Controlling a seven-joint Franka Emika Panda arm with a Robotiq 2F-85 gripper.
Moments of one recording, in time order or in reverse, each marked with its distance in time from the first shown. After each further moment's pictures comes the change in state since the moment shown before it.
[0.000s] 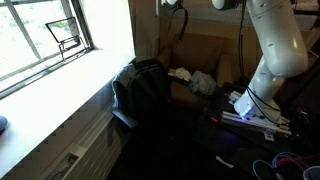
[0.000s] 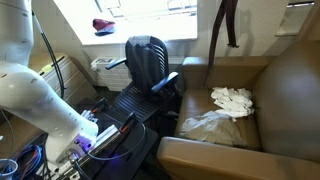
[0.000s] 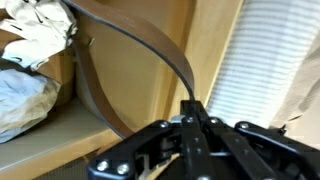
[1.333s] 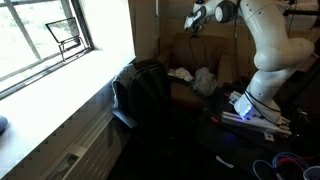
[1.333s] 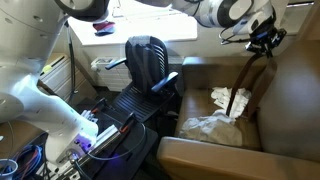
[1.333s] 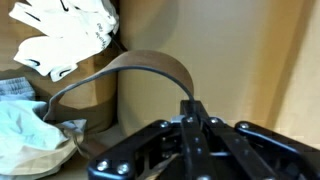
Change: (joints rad) arm -0.600 0.268 0.359 0.025 0.380 0.325 -0.396
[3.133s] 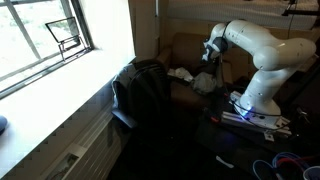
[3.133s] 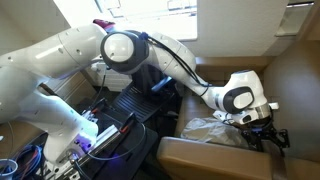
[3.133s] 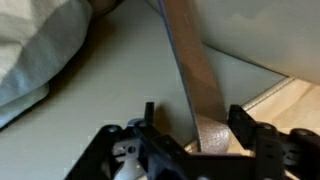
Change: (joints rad) arm -0.060 0.534 -0.334 0.098 -0.067 0.021 0.433
